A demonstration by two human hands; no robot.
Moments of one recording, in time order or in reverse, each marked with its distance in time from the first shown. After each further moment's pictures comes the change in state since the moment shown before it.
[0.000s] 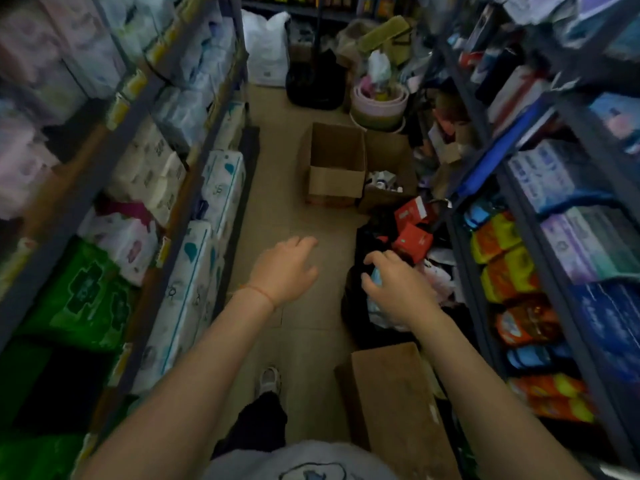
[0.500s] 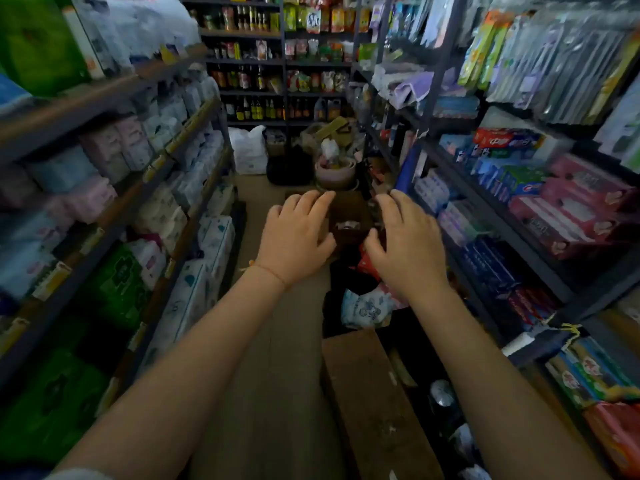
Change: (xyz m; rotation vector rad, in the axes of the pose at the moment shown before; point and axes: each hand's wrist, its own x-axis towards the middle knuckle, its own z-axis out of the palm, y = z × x) left_hand -0.250 0.245 -0.016 0.342 0.615 0.295; right_hand -0.337 0.032 -0.124 -0.120 0.753 -0.061
